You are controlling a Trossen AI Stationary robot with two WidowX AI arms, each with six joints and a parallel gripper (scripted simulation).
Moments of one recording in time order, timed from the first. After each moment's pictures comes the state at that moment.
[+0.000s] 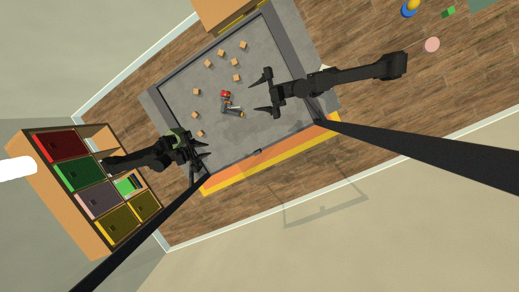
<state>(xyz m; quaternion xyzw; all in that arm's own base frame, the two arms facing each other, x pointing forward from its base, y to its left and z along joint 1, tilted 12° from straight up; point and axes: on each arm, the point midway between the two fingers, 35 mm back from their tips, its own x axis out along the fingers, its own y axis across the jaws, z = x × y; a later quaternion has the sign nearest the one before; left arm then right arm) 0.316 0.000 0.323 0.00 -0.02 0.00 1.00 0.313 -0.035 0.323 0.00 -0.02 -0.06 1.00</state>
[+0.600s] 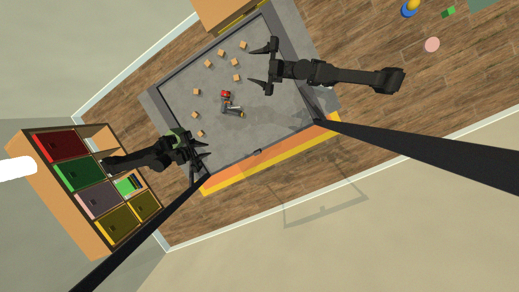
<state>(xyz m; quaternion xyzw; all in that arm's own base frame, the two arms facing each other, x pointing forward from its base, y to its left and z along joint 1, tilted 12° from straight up) 0.316 0.000 0.323 0.00 -0.02 0.00 1.00 0.284 -0.136 0.323 -0.01 -0.02 -0.22 0.98</state>
